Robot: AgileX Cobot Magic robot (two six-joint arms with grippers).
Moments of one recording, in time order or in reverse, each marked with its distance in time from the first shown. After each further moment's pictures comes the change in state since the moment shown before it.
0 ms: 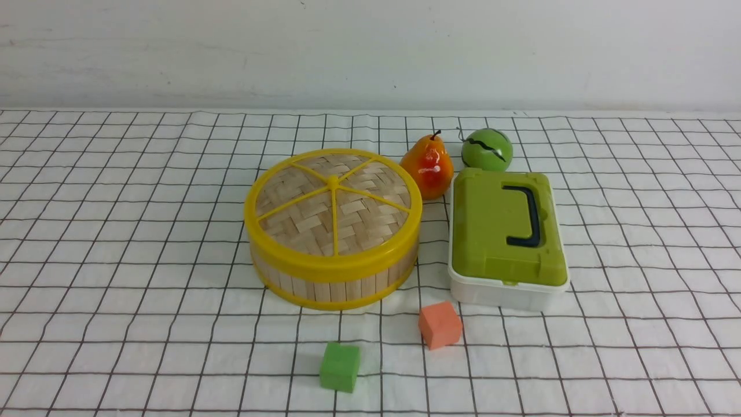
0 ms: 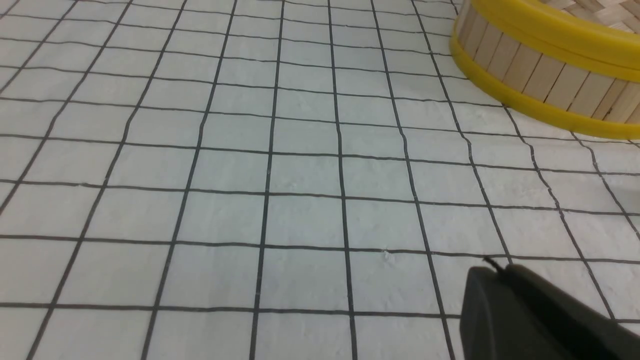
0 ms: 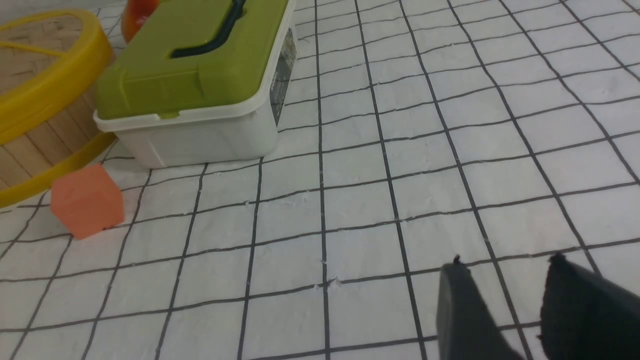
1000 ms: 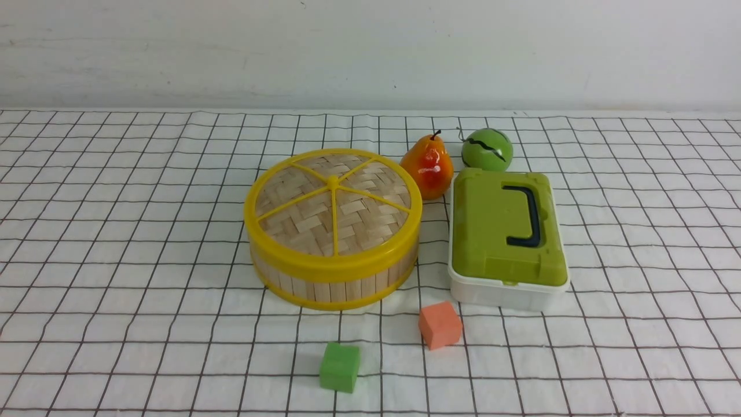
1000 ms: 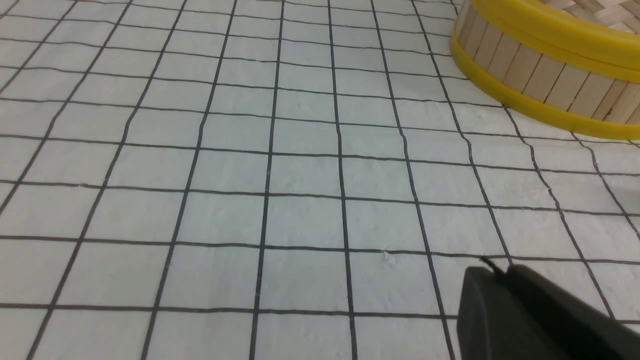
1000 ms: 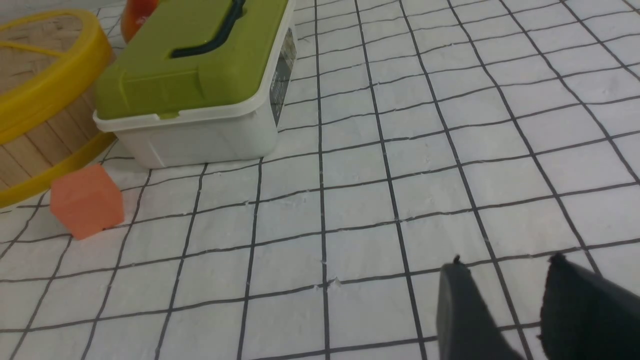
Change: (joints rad) right arm 0.000 0.000 0.000 0.000 0.000 0.000; left arm 0.000 0.000 0.000 0.000 0.000 0.000
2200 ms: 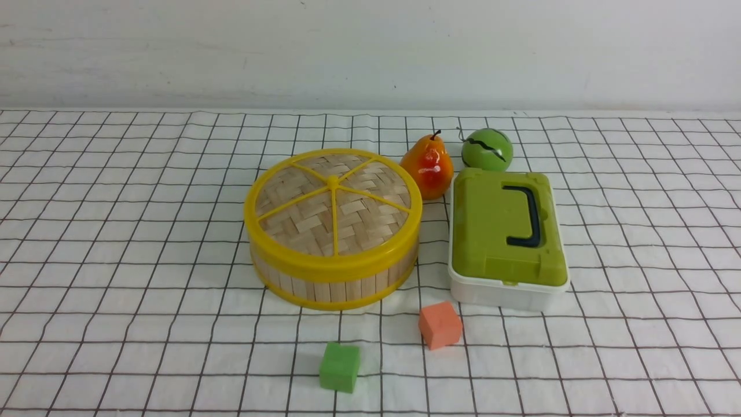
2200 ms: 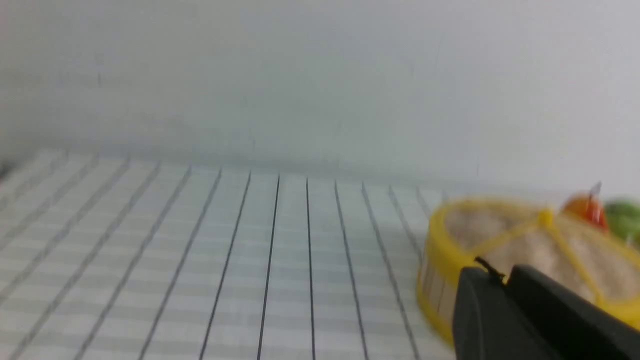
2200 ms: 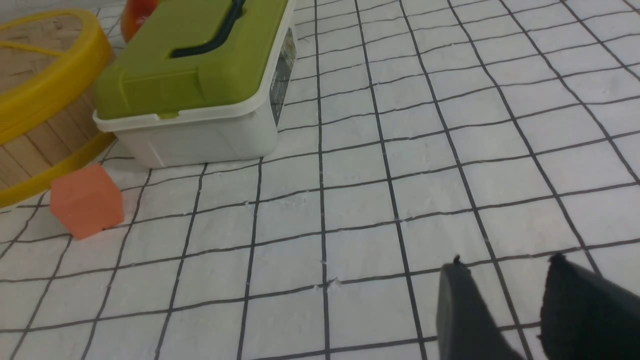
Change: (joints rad) right arm 0.000 0.000 0.000 0.000 0.000 0.000; left arm 0.000 0.000 0.000 0.000 -0.507 0.000
